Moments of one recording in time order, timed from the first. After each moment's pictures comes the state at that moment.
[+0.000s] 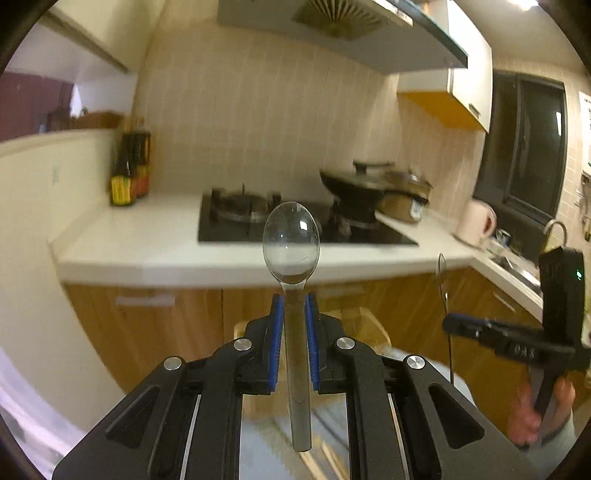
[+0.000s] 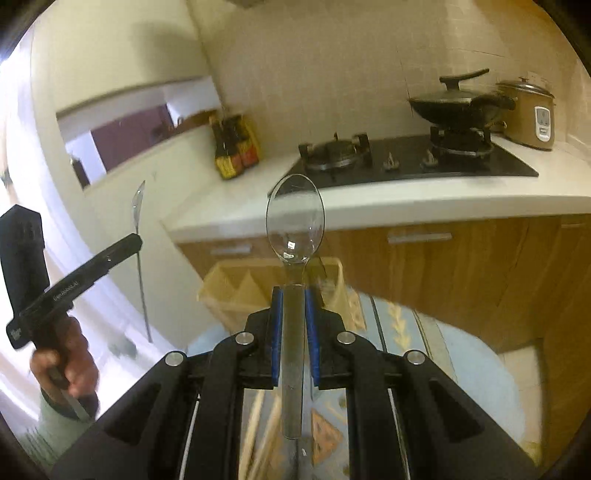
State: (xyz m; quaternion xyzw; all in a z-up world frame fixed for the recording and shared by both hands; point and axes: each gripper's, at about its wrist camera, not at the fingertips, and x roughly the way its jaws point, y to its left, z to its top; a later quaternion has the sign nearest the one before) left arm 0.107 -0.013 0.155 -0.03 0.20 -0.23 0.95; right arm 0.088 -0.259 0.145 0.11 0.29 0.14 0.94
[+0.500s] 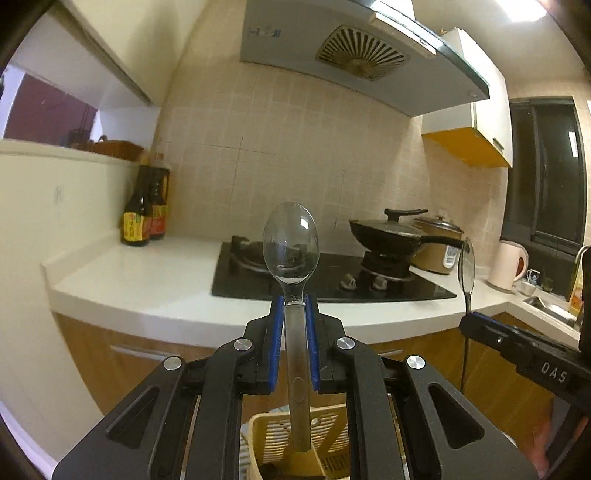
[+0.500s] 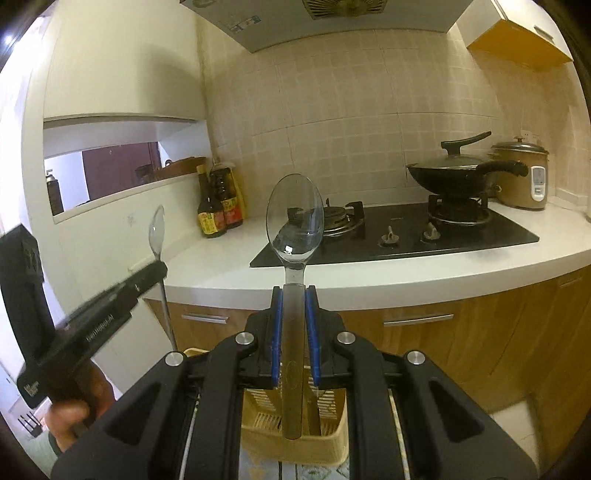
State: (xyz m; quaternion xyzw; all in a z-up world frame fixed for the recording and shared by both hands) left arm 0.163 -0.031 0.125 -0.06 0.10 -0.17 0.98; right arm 0.157 -0.232 0.131 0.08 0.16 0.10 0.98
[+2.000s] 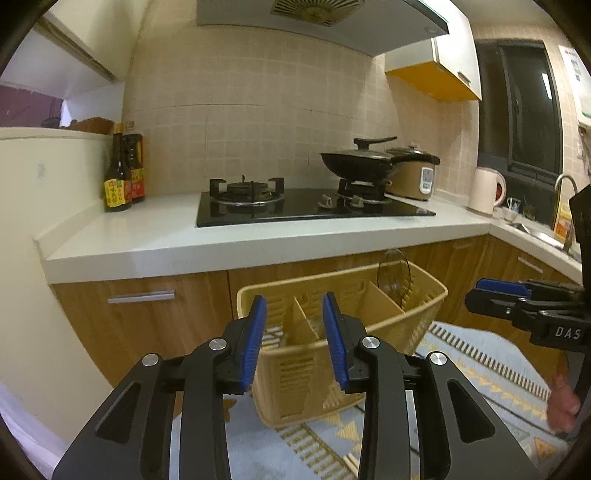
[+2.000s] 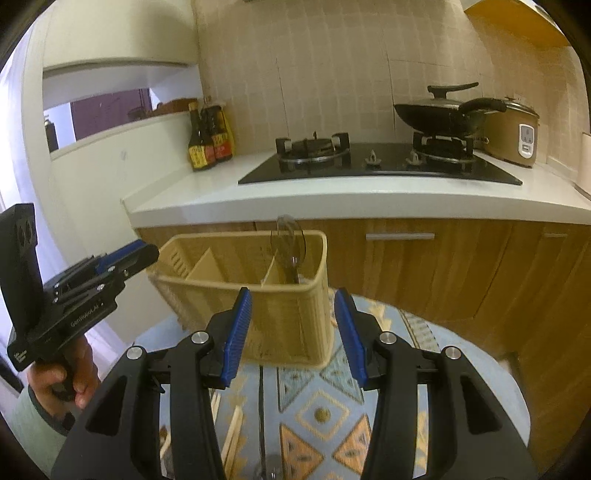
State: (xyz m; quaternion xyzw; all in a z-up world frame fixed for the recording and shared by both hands) left arm 0.119 -0.017 0.063 0.03 0.18 -0.23 0.96; right arm 0.093 -0.234 0.070 0.05 0.28 0.08 0.96
